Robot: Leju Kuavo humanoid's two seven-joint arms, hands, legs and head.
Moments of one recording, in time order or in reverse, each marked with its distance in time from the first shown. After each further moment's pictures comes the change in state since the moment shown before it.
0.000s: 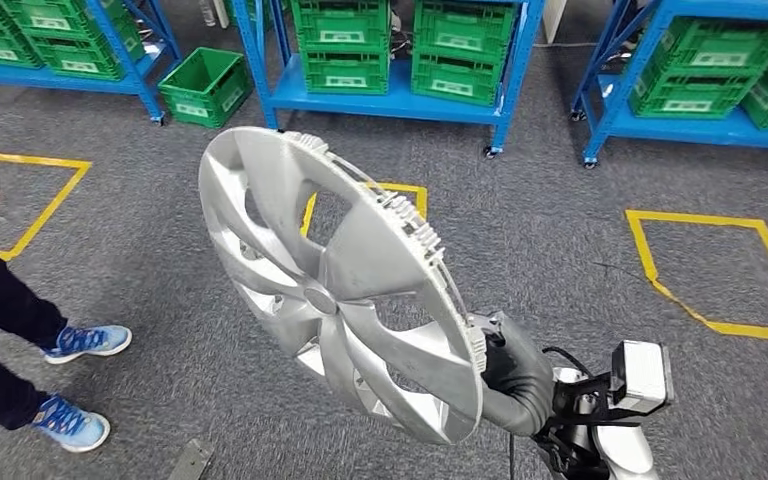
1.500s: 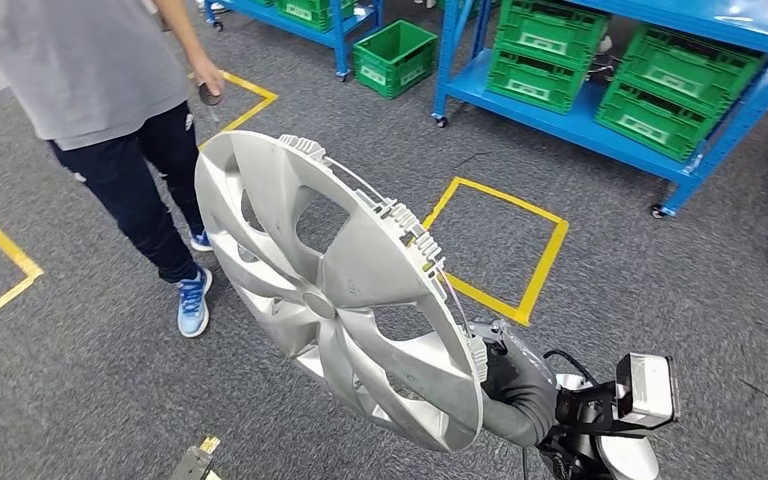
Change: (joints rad) left arm 0.021 0.014 -0.027 -0.001 0.012 0.010 0.005; right arm 0.019 -0.017 0.010 -0.039 0.019 -0.010 -0.005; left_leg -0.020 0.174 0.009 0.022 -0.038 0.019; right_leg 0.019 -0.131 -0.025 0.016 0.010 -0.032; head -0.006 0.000
